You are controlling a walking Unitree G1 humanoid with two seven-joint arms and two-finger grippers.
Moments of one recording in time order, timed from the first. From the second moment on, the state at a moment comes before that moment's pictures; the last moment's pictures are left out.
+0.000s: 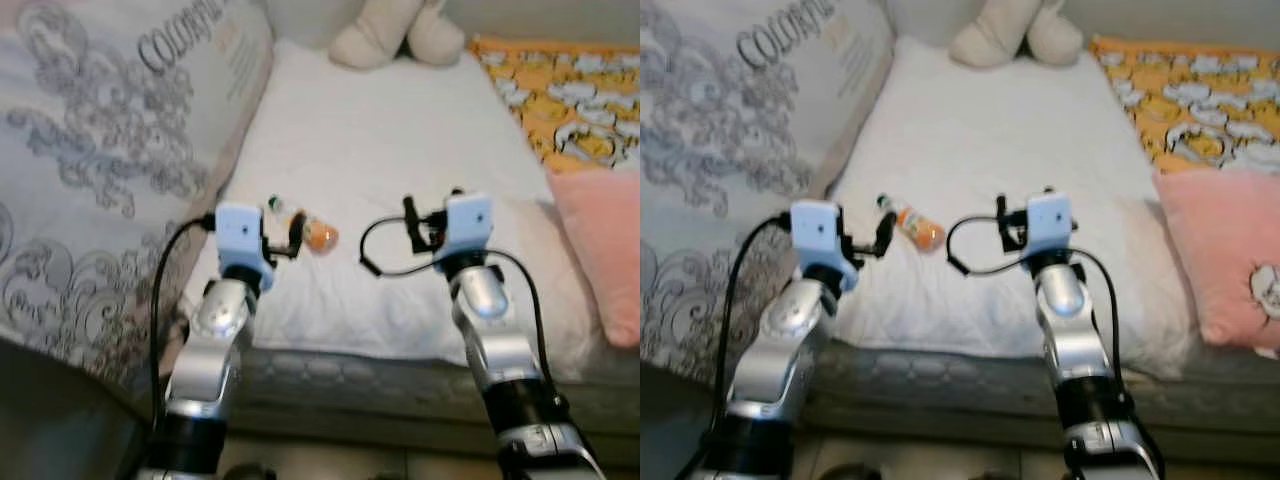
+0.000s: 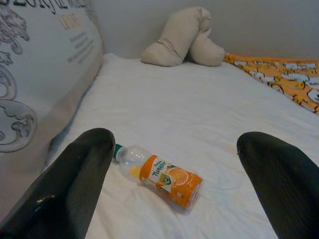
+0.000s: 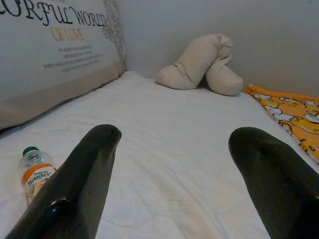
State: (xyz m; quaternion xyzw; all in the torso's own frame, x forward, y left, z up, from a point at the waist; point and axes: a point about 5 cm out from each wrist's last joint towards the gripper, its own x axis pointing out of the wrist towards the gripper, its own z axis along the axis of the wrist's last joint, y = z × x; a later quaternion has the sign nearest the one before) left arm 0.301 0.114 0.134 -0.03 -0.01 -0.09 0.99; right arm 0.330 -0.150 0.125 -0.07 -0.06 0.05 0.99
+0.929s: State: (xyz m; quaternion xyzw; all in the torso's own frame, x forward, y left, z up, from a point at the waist) left arm 0.307 0.105 0.147 0.00 -0.04 -0.12 0.99; right arm 0.328 -0.159 0.123 -0.08 -0.05 0.04 0.99
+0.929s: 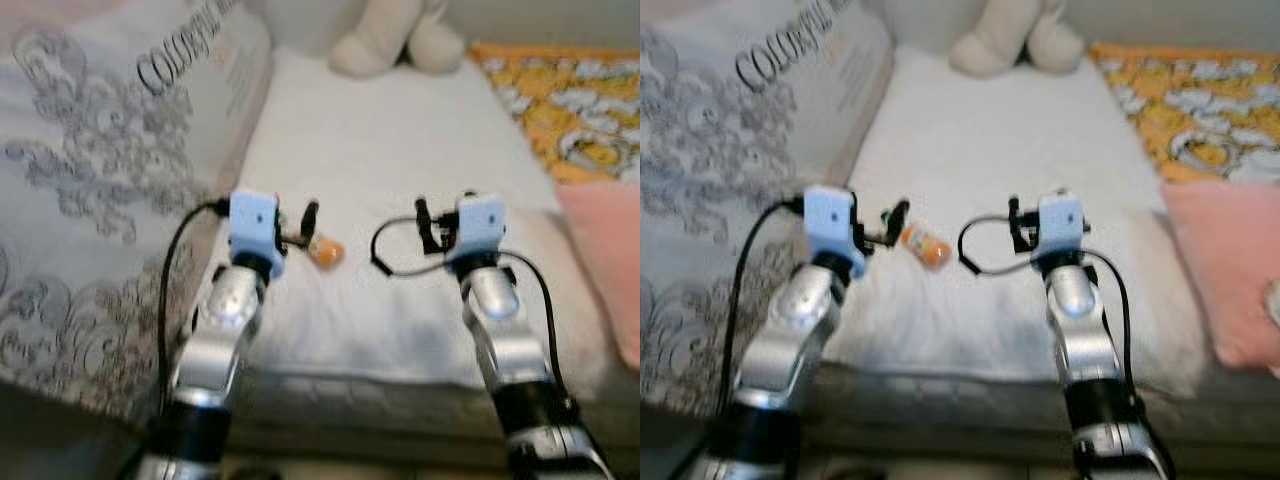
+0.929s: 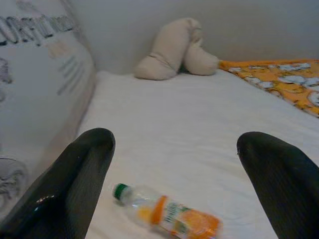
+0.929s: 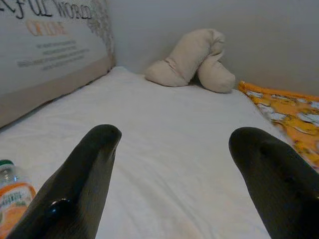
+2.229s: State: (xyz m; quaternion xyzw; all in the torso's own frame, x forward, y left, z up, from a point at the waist) left arm 0.240 0.158 0.157 -0.01 0.00 -0.13 0.99; right arm 0.233 -0.171 0.119 -0.03 -0.03 0.06 1.00
